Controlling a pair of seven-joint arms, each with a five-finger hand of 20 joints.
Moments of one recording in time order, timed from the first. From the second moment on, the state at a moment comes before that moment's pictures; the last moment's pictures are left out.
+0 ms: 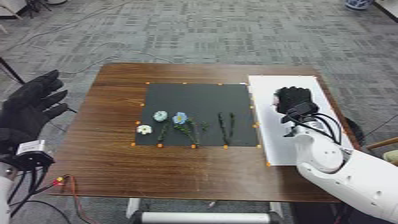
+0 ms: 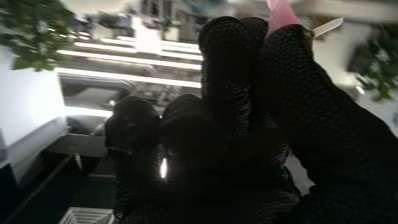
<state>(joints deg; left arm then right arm) 134.7 -51.7 -121.2 -128.6 41.9 5.3 0.0 -55.6 -34.9 21.0 -89.6 -130.6 29.7 37.5</state>
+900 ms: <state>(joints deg) 134.3 -51.0 -121.2 -128.4 41.9 5.4 -0.8 -29.5 -50.0 -6.5 -93.8 -126.4 25.4 26.4</state>
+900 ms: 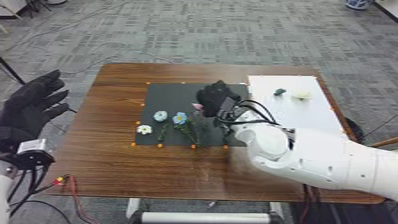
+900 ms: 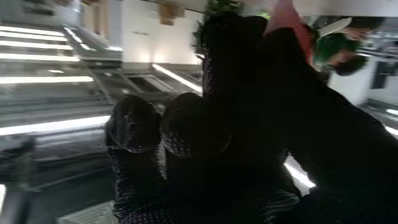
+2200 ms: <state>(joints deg) 133.0 -50.7 -120.7 -128.4 42.0 5.5 -0.9 -32.7 -54.1 -3.1 -86.3 -130.3 16.3 18.6</state>
